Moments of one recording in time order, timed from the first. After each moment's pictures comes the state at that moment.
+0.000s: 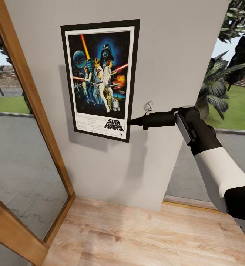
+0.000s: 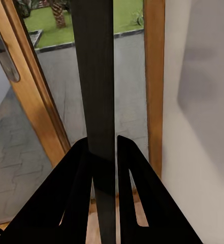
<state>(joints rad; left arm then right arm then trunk) 0.05 0.14 0.45 -0.71 0.00 -0.18 -0.79 -1.31 -0.10 0.26 -0.98 -0.14 0.71 1.18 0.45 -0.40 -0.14</state>
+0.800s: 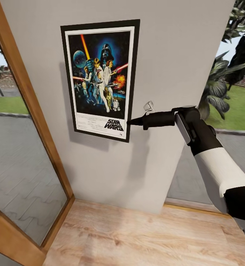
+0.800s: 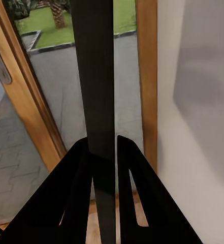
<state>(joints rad) 0.05 0.14 0.45 -0.71 0.00 -0.18 -0.79 -1.31 -0.10 0.26 -0.98 -0.14 0.71 1.18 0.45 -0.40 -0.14</state>
